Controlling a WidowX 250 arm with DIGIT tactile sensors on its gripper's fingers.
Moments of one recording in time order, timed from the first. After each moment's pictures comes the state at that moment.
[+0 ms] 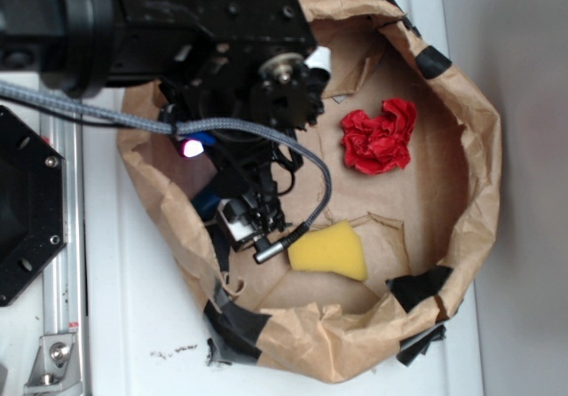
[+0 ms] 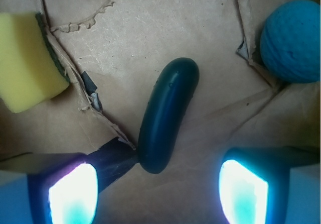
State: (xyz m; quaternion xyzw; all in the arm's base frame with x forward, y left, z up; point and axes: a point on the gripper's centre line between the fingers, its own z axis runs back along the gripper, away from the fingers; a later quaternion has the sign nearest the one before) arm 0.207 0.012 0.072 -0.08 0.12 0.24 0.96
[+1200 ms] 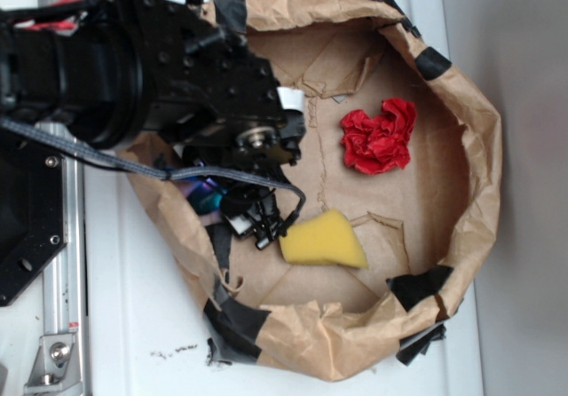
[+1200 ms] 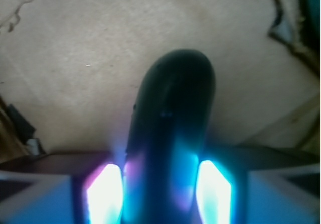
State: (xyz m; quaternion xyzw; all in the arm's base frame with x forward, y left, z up) arm 0.207 0.015 0.024 -0.03 0.09 0.30 0.95
